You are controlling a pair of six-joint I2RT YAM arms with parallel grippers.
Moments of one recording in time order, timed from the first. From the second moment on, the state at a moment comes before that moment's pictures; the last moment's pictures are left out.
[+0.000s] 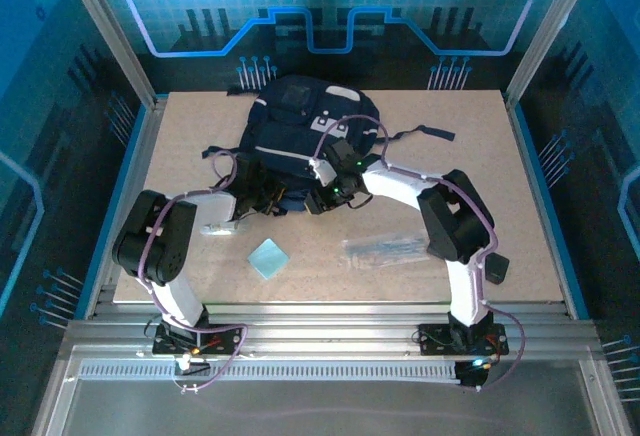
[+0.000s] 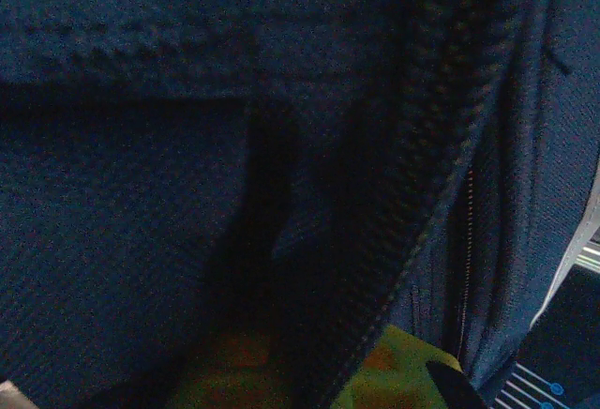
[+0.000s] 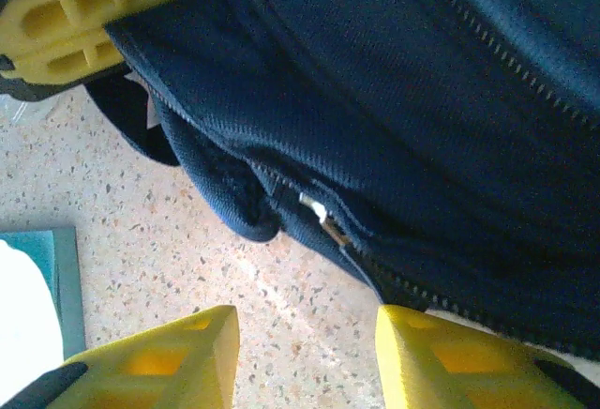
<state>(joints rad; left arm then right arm) -0.25 1.73 0.81 0.12 0.22 -1.36 0.63 2.03 1.43 -0.50 -0.37 0.13</state>
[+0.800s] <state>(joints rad) -0.23 1.62 0.85 -0.03 0.24 -1.30 0.64 2.08 1.46 -0.43 -0.33 0.04</state>
